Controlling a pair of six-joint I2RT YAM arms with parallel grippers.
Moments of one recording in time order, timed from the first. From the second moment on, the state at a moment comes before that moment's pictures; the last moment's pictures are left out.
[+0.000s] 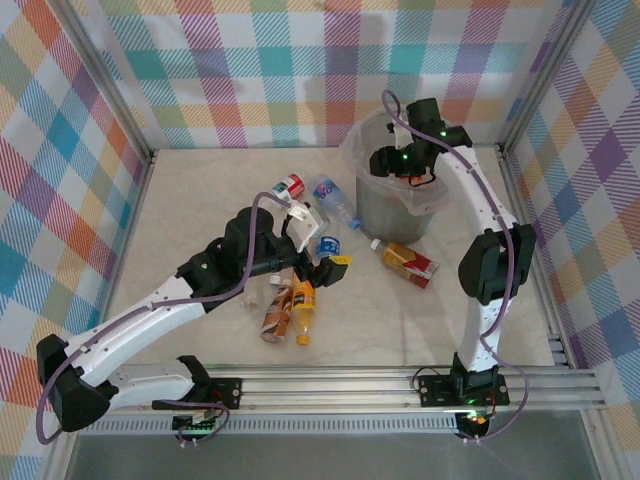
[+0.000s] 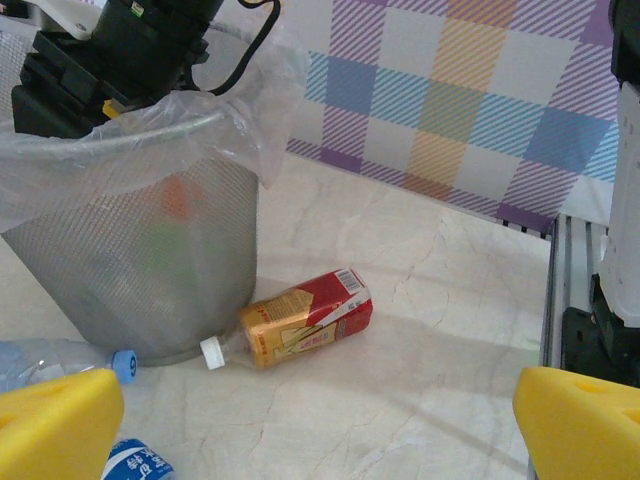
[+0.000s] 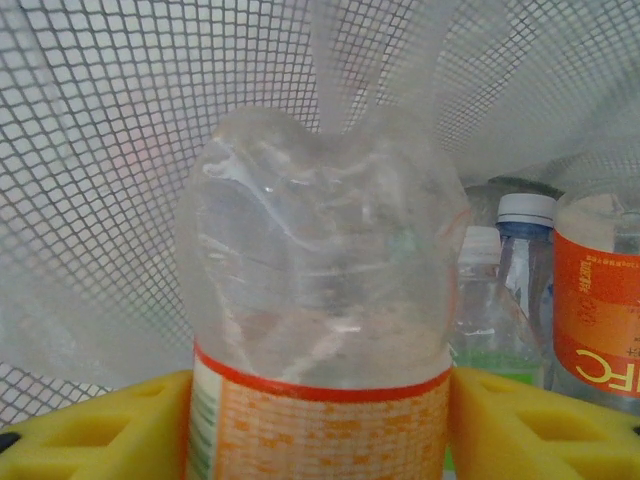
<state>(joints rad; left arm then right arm) -0.85 1.12 1.05 -0.22 0.25 0.03 0.26 1.97 2.01 -0.99 -0.25 0.12</state>
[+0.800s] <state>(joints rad) -0.85 1.12 1.05 -0.22 0.25 0.04 0.26 1.85 1.94 -0.97 -0.25 0.12</state>
